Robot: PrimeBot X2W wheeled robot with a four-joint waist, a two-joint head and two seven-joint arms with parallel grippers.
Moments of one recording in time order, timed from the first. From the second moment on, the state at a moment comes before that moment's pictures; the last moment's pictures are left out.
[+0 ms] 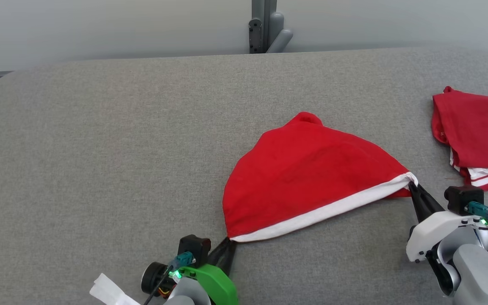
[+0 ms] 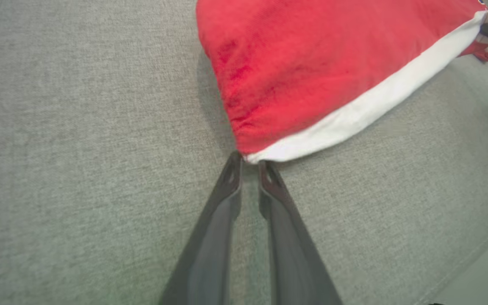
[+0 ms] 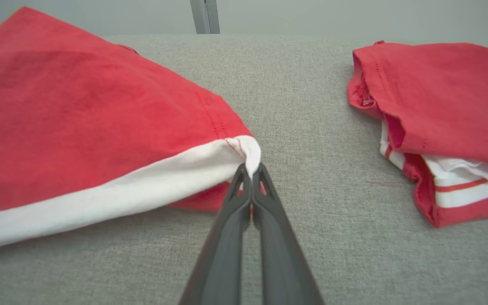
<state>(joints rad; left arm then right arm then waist) -0.36 0.05 -0.81 0.79 -0.65 -0.02 -0.26 -0.35 -0.31 0.26 0.74 0.41 0.13 -0.26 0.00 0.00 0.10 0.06</state>
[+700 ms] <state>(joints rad) -0.56 0.27 -0.75 0.55 -0.30 -0.04 -0.26 -0.43 -0.36 0.21 0.50 0.42 0.13 -0.26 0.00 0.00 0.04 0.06</state>
